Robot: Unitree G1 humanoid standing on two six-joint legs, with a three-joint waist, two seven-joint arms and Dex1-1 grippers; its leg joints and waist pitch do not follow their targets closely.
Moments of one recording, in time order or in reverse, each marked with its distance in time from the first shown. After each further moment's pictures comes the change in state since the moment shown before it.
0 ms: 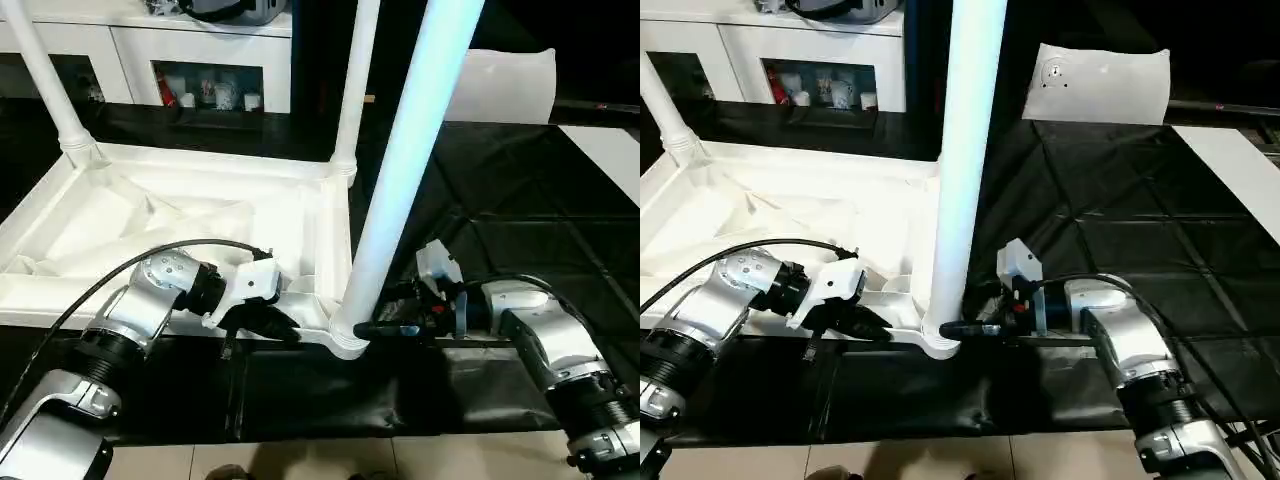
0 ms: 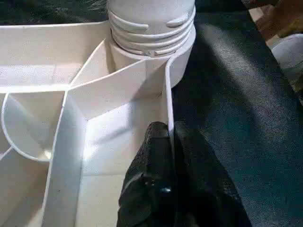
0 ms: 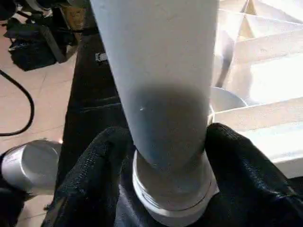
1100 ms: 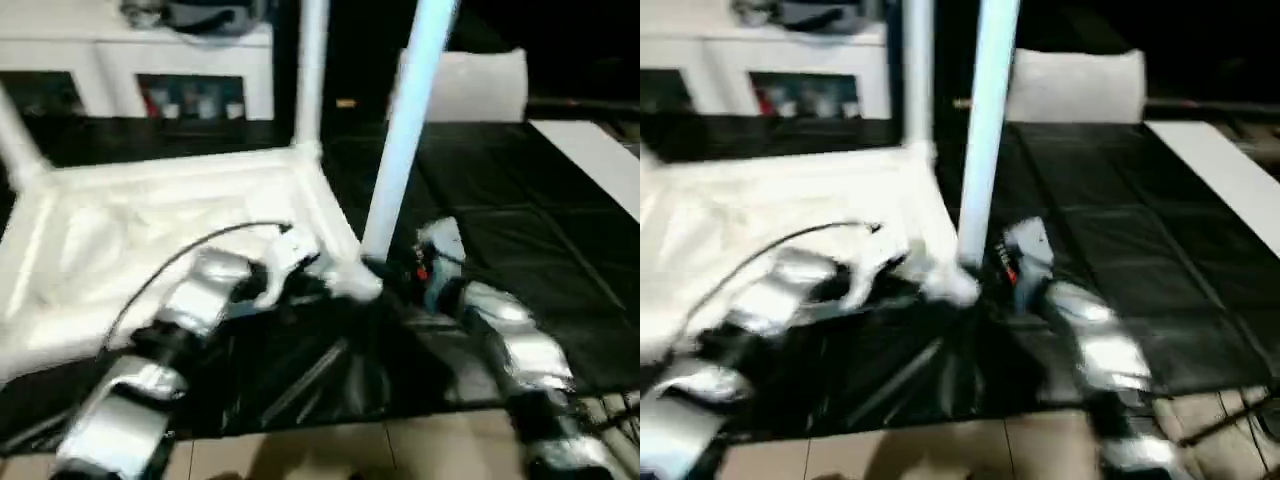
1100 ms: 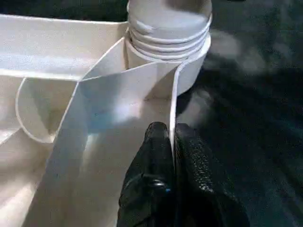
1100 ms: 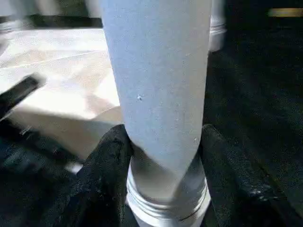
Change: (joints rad) left arm -0.103 -0.315 0.102 0.128 0.075 0.339 0.600; right arm 0.002 0.313 -0.208 0.053 -0.123 0.082 -0.816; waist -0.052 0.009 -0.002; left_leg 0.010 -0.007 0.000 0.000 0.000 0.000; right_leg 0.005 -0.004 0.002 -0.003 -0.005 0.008
